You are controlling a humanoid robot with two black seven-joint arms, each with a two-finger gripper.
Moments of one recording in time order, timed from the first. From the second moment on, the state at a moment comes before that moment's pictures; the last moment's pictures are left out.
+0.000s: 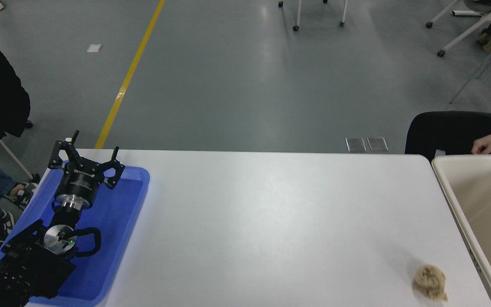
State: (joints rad) left arm -0.64 0.19 -0.89 -0.19 -0.21 -0.79 -0.33; right arm 1.16 -0.81 -0.93 0.53 -1.07 0.15 0.05
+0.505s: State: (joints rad) left arm -0.64 0.19 -0.89 -0.19 -0.21 -0.79 -0.33; right arm 0.91 -0.67 -0.84 0.34 -1.02 0.02 0.05
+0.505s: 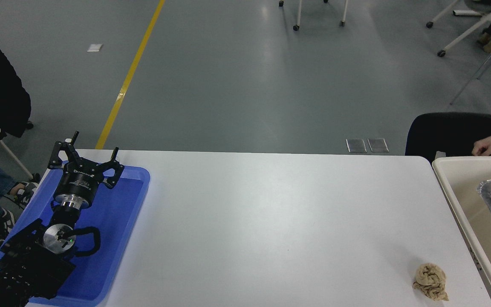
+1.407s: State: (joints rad) left arm -0.64 0.19 -0.89 -0.19 -0.21 -0.79 -0.33; right arm 1.05 -0.64 -0.81 0.48 -0.97 0.07 0.05
